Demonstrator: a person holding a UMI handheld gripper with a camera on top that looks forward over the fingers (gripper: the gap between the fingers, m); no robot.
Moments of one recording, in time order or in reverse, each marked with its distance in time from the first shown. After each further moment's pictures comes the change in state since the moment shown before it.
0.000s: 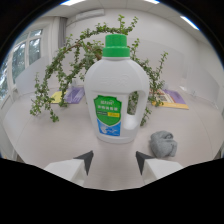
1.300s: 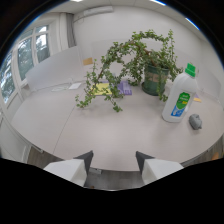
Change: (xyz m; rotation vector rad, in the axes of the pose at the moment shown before) arm -0.261 0.028 -0.080 -0.069 -0.047 0.027
